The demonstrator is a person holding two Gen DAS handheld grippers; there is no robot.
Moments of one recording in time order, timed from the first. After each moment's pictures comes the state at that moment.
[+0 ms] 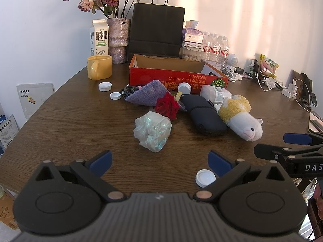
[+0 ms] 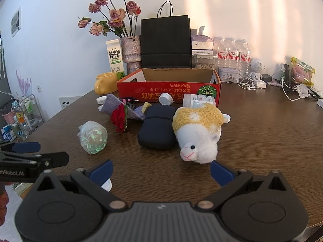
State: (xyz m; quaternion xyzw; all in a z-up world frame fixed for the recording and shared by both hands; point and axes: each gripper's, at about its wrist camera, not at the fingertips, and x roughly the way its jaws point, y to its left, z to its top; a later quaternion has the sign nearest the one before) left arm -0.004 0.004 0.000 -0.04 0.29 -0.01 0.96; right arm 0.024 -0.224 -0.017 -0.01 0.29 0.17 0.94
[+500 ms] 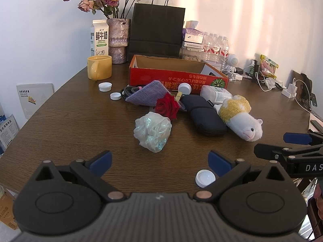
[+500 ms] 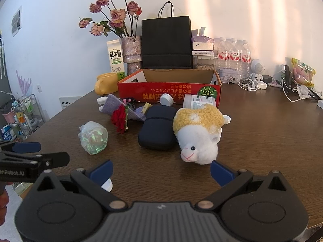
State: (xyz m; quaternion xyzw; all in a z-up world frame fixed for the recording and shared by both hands) left arm -0.004 0.004 0.000 -0.04 0.29 -0.01 0.96; right arm 0.024 -0.224 -0.017 -0.01 0.29 0.17 0.94
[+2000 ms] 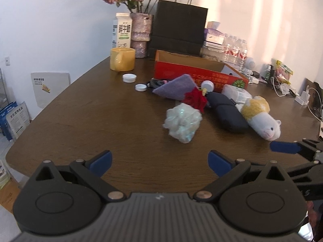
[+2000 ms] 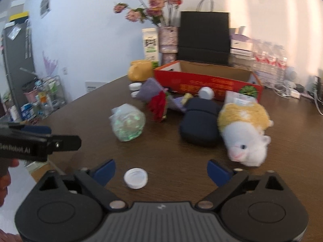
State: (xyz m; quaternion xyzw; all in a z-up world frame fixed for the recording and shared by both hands) left arm -0.020 0.041 -0.014 -0.07 0.29 0.03 0.95; right arm 0.026 -0.170 -0.044 -0.06 0.29 0.26 0.92
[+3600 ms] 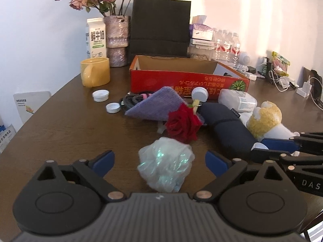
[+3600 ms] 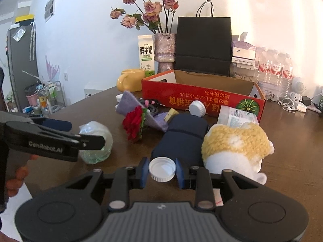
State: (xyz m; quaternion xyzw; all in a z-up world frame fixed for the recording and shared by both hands) left arm 0.088 0.009 -0.030 -0.02 0.28 0.00 0.96; right arm 0.105 -0.194 -0.049 -0.06 0.25 0.27 0.93
